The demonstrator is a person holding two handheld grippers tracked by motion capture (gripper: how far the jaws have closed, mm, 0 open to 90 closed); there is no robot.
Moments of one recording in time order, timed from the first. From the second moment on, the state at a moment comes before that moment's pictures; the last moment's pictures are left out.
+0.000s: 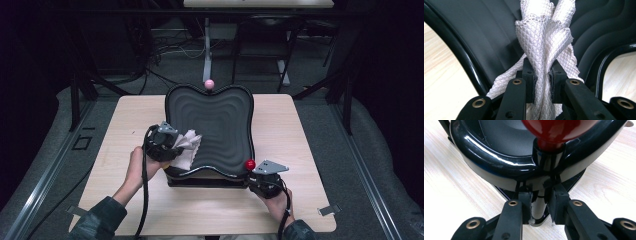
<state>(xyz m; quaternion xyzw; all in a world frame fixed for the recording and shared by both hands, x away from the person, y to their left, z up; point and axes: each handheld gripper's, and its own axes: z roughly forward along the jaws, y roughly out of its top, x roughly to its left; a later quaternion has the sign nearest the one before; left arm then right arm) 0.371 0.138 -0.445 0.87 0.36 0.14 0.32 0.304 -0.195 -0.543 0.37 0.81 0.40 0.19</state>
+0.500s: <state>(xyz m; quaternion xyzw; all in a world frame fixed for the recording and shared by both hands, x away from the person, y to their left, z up) 0.380 0.136 -0.440 0.87 0.36 0.14 0.32 0.304 -0.194 -0.543 0.37 0.81 0.41 0.19</state>
